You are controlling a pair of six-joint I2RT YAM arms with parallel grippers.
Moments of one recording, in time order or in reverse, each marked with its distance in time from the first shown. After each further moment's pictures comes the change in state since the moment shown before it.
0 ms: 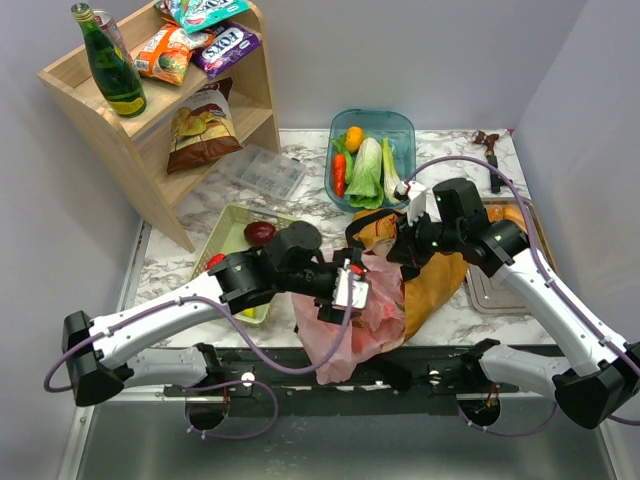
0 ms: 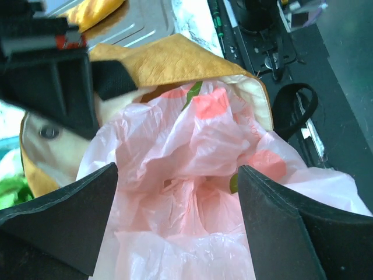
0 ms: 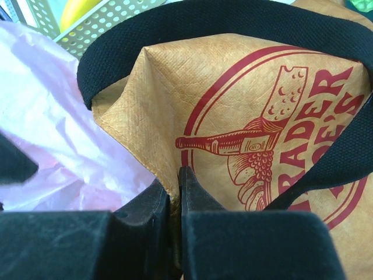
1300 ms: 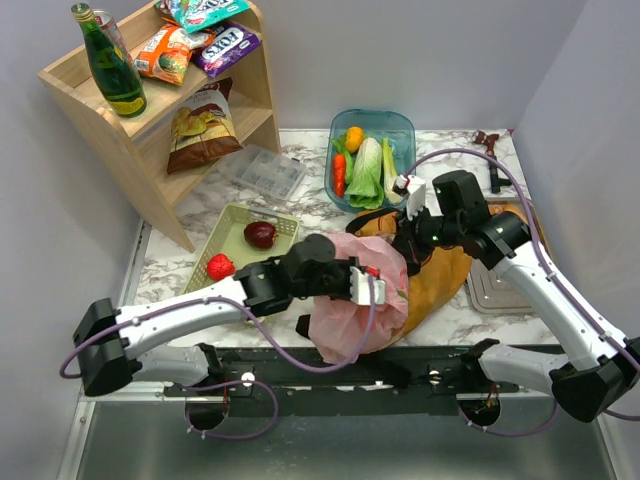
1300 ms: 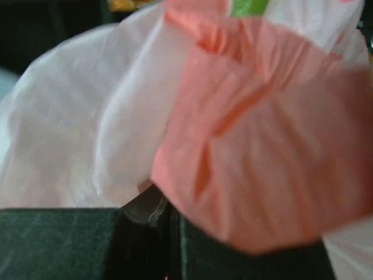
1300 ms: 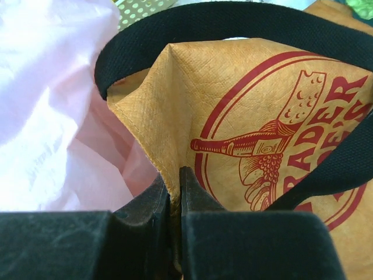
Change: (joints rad) left arm 0.011 -0.004 -0.193 0.302 -0.282 -0.005; right arm 0.002 0.027 0.080 -0.064 -0.013 -0.006
